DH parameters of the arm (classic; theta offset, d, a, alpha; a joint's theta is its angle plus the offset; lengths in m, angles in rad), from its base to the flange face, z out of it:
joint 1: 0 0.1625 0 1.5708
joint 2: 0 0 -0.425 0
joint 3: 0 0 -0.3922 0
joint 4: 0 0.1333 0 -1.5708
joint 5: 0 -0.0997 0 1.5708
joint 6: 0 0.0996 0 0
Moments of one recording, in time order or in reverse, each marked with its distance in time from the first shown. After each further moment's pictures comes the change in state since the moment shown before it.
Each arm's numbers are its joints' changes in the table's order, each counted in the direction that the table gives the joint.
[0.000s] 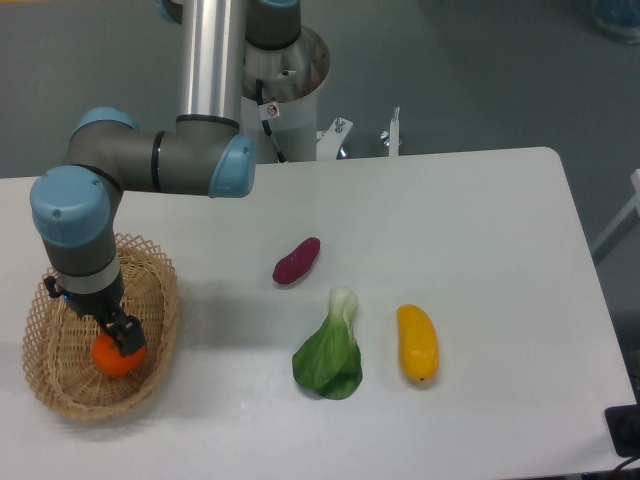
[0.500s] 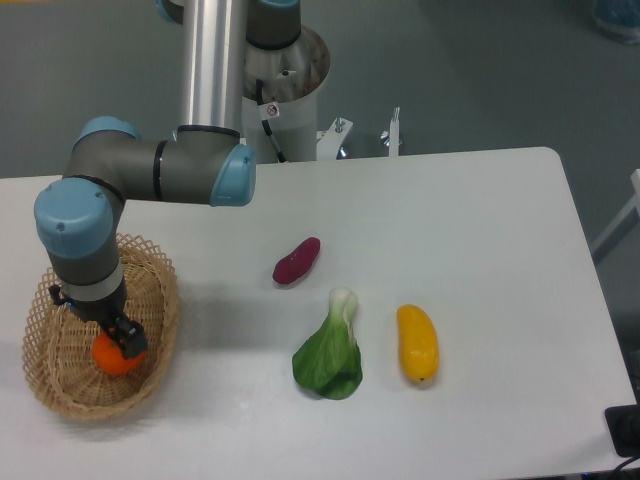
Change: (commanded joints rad) arm -0.002 -0.020 -0.003 -0.002 0.002 0.002
